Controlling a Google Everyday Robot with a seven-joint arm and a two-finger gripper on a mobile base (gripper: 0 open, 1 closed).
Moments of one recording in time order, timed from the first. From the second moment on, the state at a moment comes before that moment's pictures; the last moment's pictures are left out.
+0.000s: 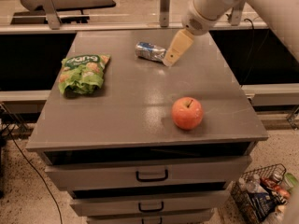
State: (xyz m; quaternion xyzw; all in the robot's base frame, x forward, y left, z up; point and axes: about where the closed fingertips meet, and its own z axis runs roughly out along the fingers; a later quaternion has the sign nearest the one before) arm 0.695 -0.108 0.945 -0.51 0.80 -0.02 0.31
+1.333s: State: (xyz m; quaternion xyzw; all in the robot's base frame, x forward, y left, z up) arm 0.808 -0.024 0.870 -0.48 0.83 0.03 0.28
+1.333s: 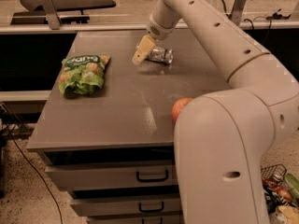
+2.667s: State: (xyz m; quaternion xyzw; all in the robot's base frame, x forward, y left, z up) arm 0.802 -0.002 0.855 -0.51 0.83 0.04 0.22
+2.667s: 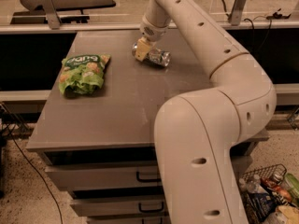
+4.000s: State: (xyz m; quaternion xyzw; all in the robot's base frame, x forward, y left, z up) arm 0.758 -0.068 0.962 -0.51 0.75 0.16 0.39
